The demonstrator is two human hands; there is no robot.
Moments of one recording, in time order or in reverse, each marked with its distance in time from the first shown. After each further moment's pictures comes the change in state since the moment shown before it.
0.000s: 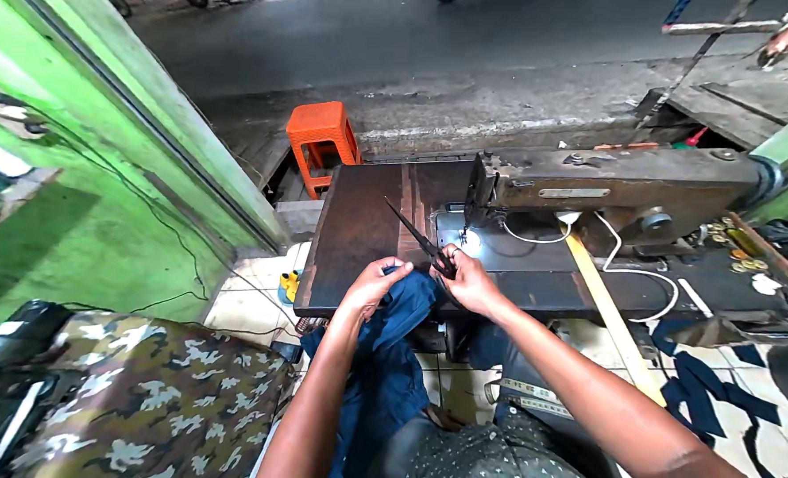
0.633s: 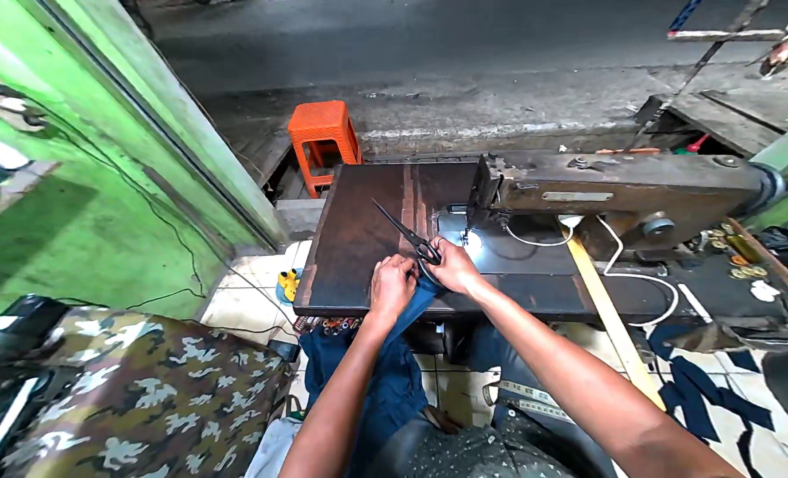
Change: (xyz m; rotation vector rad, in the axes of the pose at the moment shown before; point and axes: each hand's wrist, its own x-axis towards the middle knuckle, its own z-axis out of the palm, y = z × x) left_hand 0.026 -0.037 0.030 0.984 0.301 0.374; right_hand 0.046 0.000 0.015 -0.167 -0.063 0.177
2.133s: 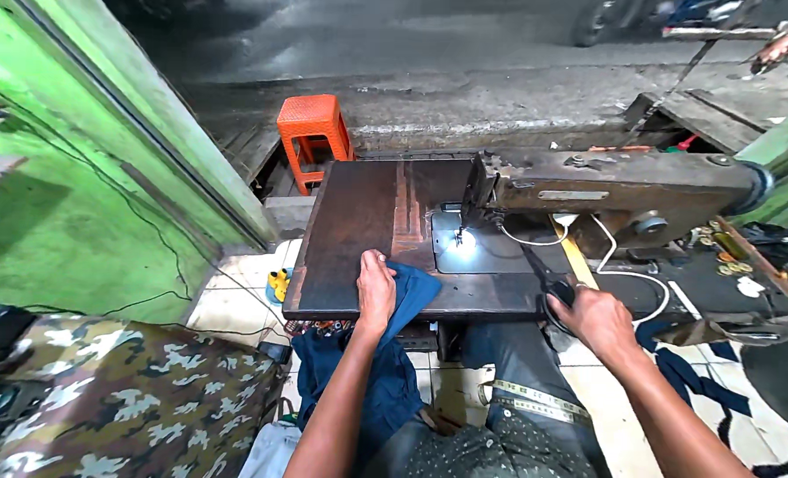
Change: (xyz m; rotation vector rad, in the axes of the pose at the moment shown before) left_hand -0.006 -0.006 0.012 -0.163 0.325 -0.237; right_hand -0.135 0.132 -0.088 -0.598 0.298 0.486
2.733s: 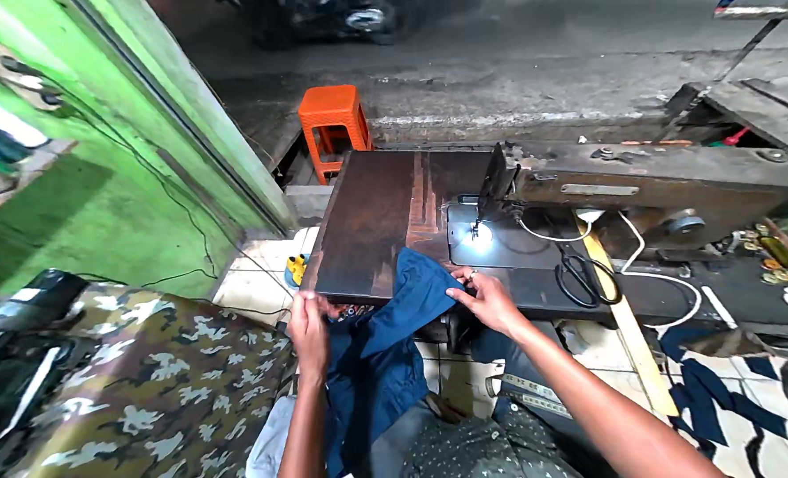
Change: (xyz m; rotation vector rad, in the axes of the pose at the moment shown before) left_hand -0.072 -0.071 -0.111 -0.434 0.234 -0.136; right_hand 0.000 -0.130 0.062 0.840 -0.225 -0.684
